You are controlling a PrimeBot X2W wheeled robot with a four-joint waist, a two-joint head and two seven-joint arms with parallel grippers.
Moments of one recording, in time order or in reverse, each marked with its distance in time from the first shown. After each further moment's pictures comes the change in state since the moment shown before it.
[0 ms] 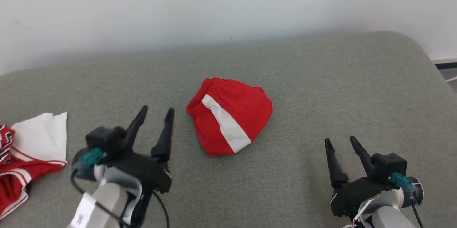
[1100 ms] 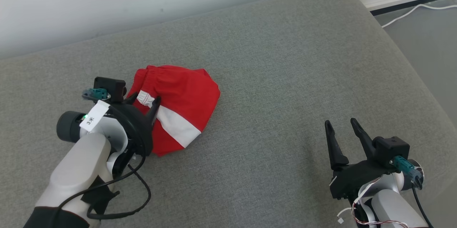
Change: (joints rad) left arm -0.382 -0.034 -0.105 0.554 0.007 -0.171 0.257; right arm -0.076 0.007 -0.006 0.021 0.000 0.009 -0.006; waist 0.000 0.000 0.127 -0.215
